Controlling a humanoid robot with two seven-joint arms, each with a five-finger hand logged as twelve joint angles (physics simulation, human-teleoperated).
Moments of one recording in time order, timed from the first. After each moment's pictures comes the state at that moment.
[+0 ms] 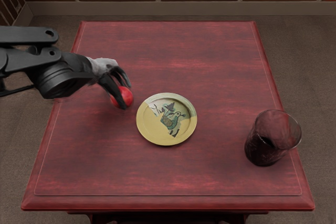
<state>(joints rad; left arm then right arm) -1.55 0.52 0.24 -1.48 0.23 0.25 0.61 -0.09 0.00 0.07 0.18 -0.15 0.07 -0.09</state>
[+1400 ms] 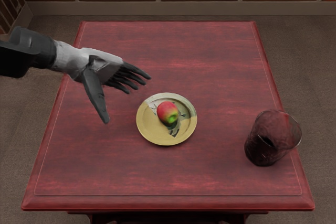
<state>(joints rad) -1.29 0.78 -0.31 -1.47 0.18 -0.56 0.61 -0.09 0.00 0.07 0.18 -0.15 0.07 -0.09</state>
